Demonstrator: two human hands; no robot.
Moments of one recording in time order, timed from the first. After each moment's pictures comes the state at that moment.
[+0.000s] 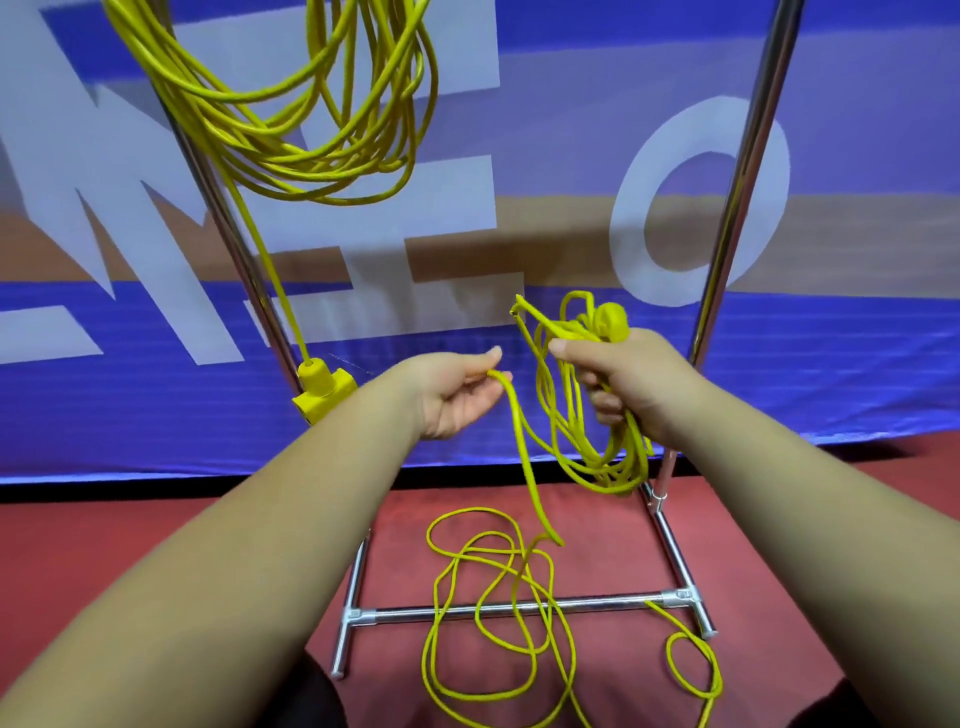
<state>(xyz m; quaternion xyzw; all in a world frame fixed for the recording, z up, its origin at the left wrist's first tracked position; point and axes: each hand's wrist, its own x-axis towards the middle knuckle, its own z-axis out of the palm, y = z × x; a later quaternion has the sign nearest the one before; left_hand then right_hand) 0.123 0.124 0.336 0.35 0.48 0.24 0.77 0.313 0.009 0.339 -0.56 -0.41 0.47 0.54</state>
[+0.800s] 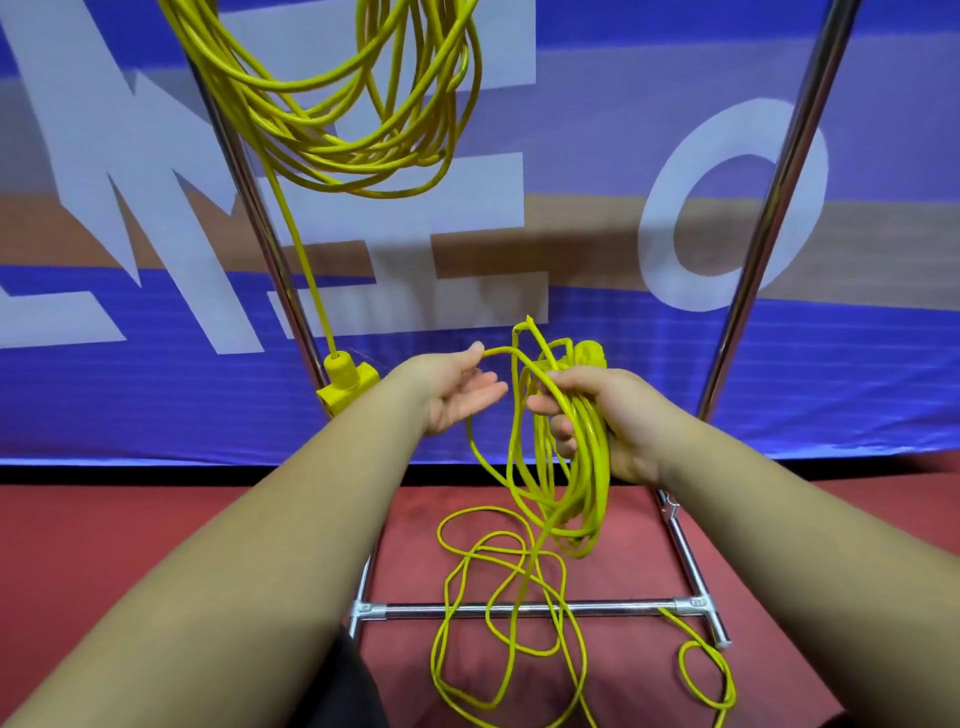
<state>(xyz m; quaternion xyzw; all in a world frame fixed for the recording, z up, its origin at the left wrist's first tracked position) 0.099 0.150 0.317 0.32 0.49 0.31 0.75 0.267 0.014 0.323 -0.47 -0.29 0.66 0.51</state>
